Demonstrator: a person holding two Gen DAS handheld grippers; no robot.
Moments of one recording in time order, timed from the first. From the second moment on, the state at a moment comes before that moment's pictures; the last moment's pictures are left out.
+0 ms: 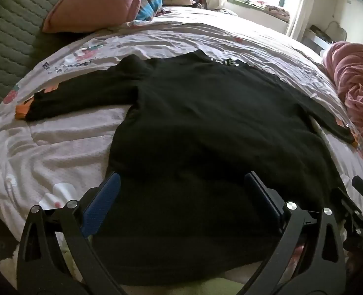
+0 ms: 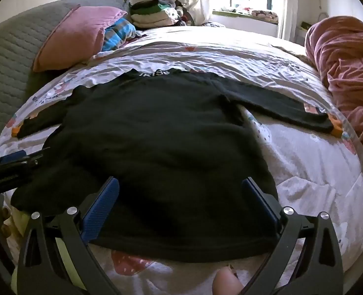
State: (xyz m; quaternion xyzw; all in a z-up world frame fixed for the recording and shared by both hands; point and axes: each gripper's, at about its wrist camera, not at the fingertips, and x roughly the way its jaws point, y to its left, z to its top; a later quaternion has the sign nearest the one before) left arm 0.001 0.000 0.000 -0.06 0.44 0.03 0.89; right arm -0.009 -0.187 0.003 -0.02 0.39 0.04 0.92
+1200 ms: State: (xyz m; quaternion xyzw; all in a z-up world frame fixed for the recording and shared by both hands) left arm -0.006 0.000 0.009 -0.06 0.43 0.02 0.90; right arm -0.022 -0.179 0.015 -0.03 0.37 0.05 0.93
